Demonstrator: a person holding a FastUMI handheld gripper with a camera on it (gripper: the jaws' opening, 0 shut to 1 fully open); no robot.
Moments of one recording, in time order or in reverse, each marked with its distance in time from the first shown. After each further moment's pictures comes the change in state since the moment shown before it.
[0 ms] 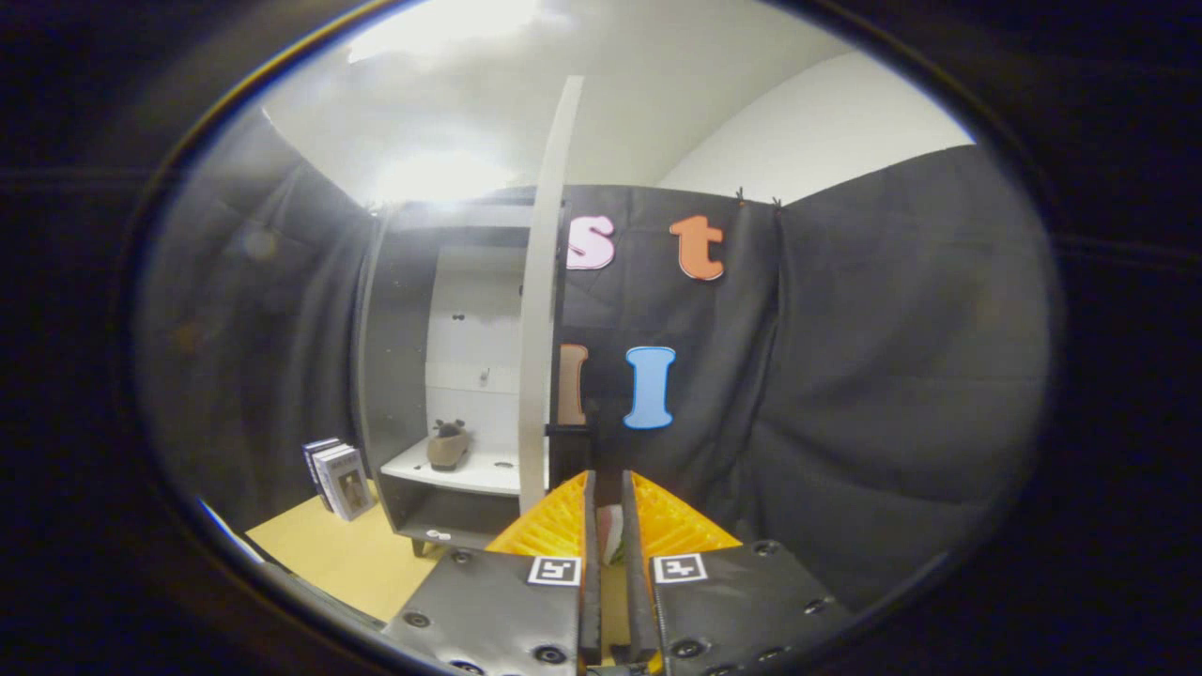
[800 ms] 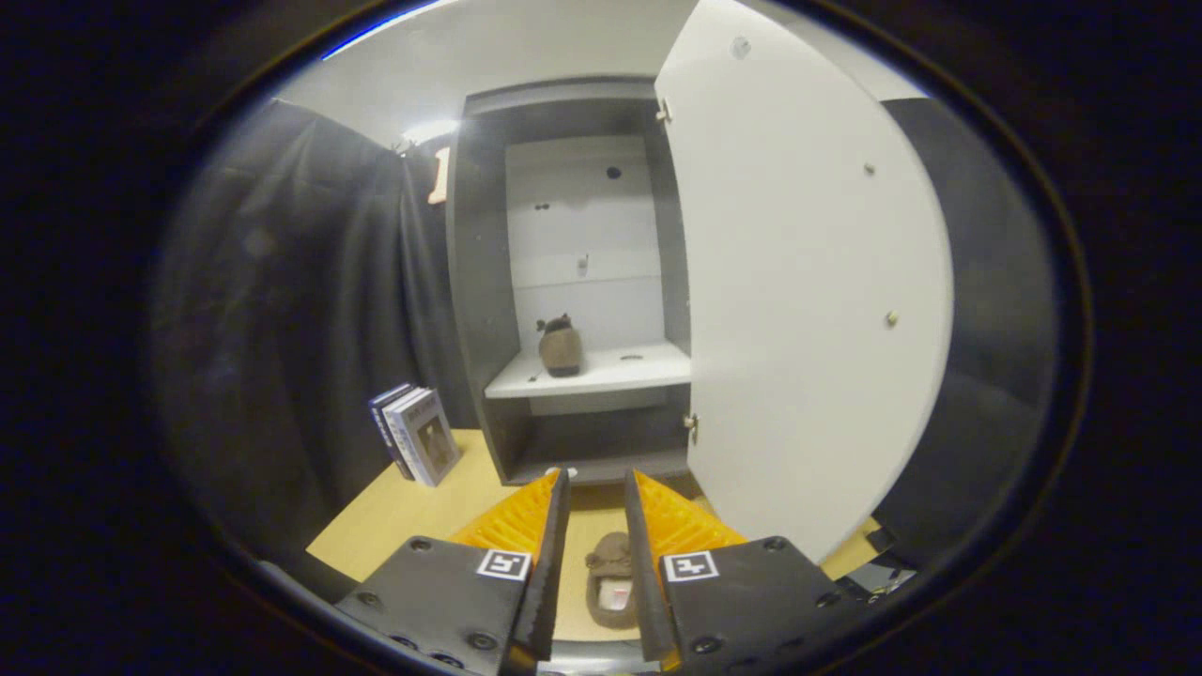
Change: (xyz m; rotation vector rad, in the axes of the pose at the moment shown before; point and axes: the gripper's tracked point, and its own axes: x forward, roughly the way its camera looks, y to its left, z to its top) arm 0.034 0.220 -0.187 0.117 0.311 0.114
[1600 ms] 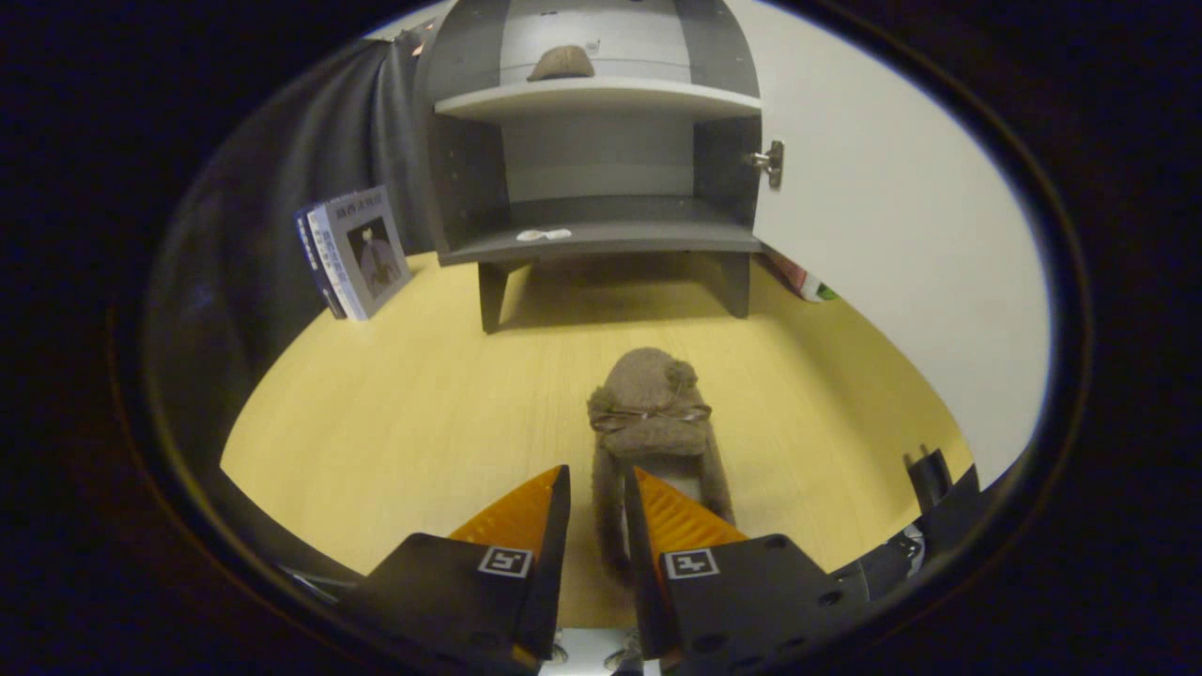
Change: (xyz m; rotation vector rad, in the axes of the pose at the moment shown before) arm 0.123 0.000 -0.272 -0.090 0.434 -0.072
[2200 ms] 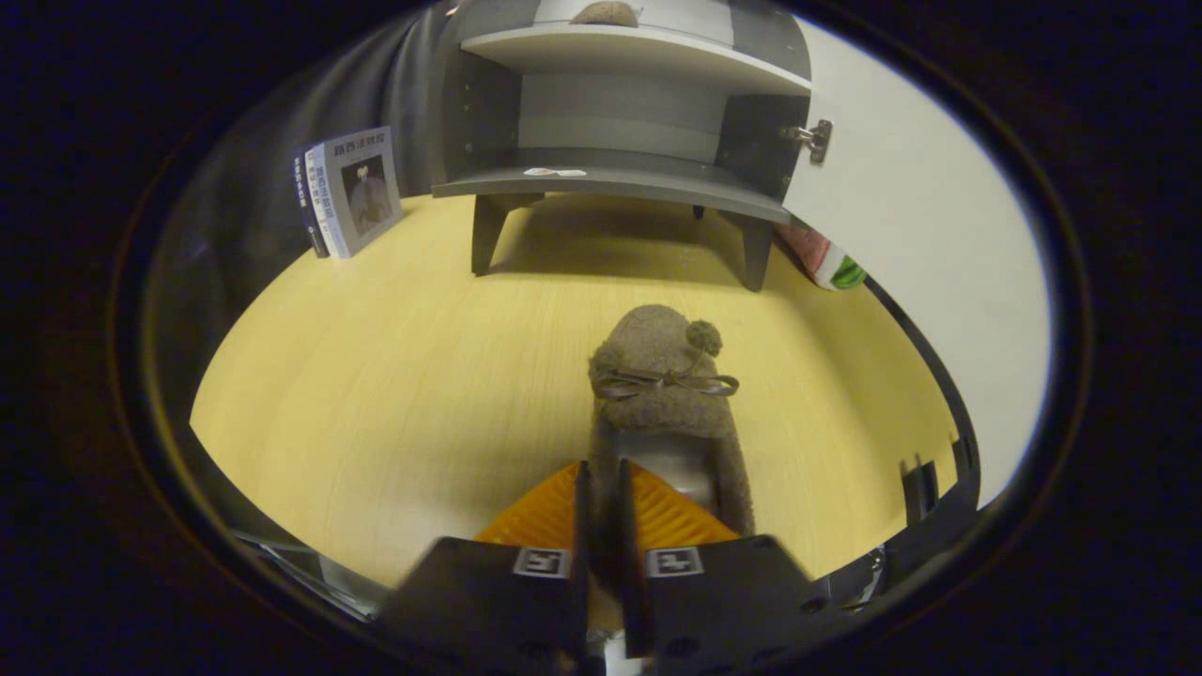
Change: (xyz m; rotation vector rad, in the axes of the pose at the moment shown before) arm 0.013 0.005 -0.020 -0.091 0.097 -0.026
